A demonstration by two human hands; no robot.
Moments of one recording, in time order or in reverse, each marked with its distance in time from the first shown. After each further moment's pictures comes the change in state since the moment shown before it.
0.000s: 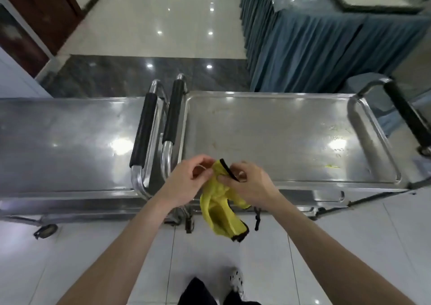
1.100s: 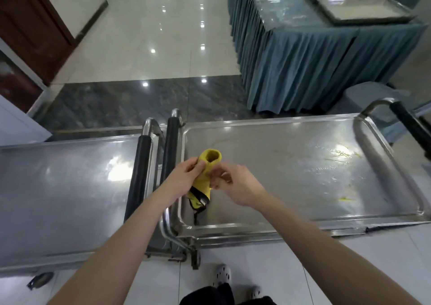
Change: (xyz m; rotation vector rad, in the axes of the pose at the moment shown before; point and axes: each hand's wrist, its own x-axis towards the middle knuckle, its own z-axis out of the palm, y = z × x) left_hand 0.155 -0.019 -0.064 -0.144 0.045 -0.210; right_hand 0.142 -0.021 -0.020 0.128 -0.028 -0.159
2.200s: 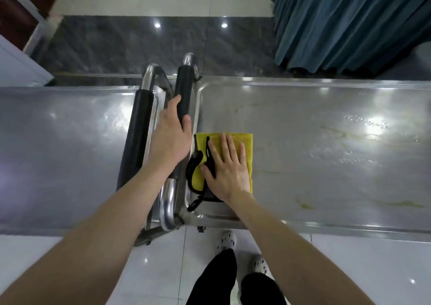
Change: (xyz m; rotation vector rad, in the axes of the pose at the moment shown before) left_hand 0.082 -0.080 -0.039 0.446 0.490 0.015; right_hand 0.097 0.139 0.161 -0.775 0.064 0.056
